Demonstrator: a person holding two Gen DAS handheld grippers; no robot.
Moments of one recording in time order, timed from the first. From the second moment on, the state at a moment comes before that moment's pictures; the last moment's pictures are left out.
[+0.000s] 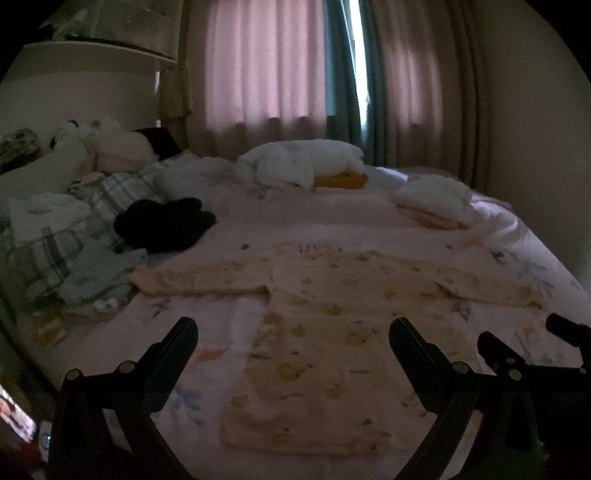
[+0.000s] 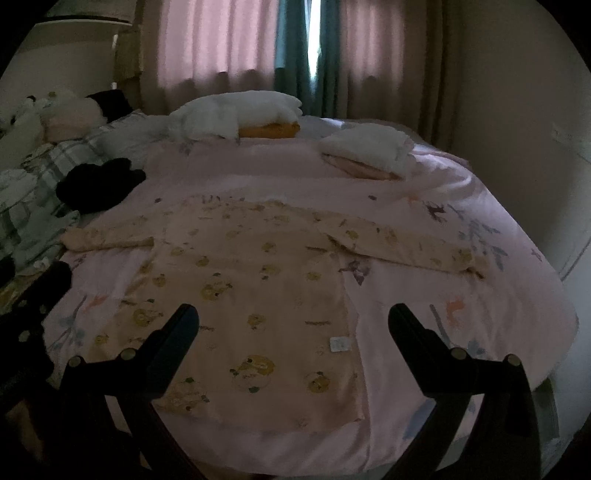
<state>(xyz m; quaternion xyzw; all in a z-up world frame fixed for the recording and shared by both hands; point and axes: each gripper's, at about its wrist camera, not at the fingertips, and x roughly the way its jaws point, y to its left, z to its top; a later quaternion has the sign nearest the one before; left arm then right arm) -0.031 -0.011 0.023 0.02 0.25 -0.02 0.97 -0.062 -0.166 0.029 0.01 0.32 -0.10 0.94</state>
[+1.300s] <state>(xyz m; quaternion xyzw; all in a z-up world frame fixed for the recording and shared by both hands) -0.030 -0.009 0.021 0.00 0.26 -0.05 0.96 -0.071 -0.158 0.032 -0.01 0.31 -0.08 0.95</state>
